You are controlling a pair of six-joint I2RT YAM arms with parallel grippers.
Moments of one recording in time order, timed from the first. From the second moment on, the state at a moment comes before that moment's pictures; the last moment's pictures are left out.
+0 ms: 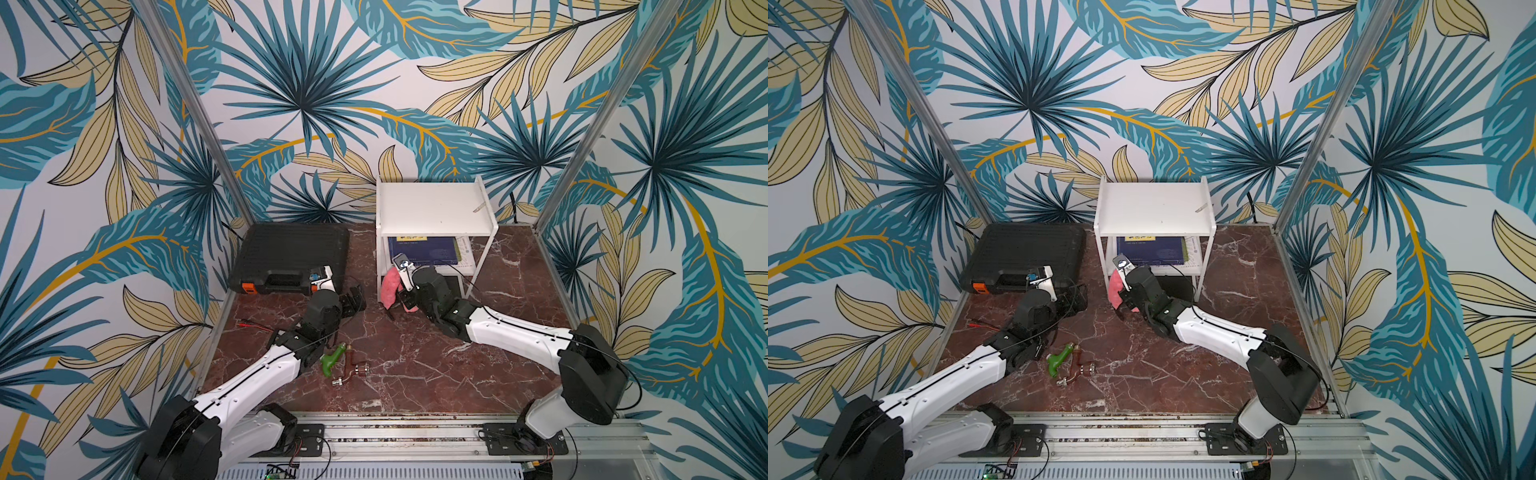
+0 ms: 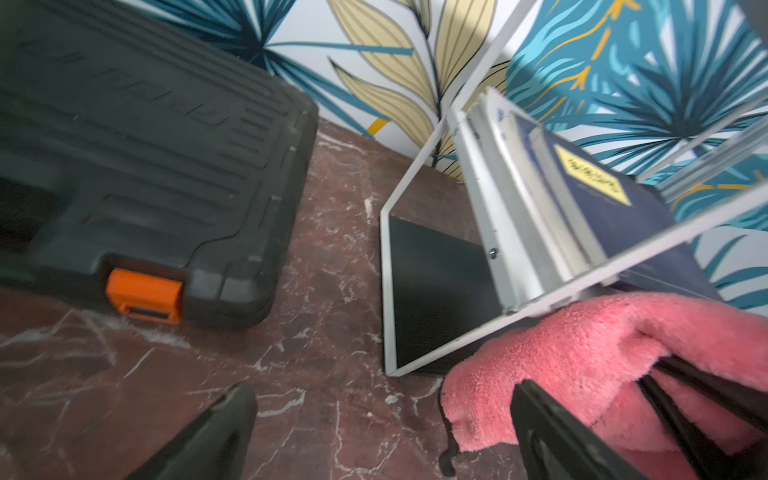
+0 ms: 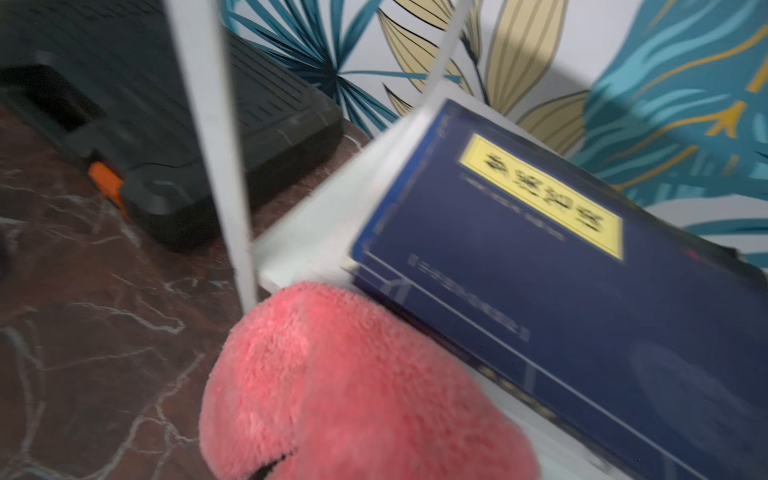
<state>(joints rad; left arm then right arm) -0.51 1.10 0.56 0.20 -0.22 -0.63 0.75 1.51 0.98 0.07 0.44 -0.13</state>
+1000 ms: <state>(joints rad) -0.51 1.28 0.88 0.22 -0.03 -0.30 0.26 1.08 0.78 -0.08 0.19 0.12</state>
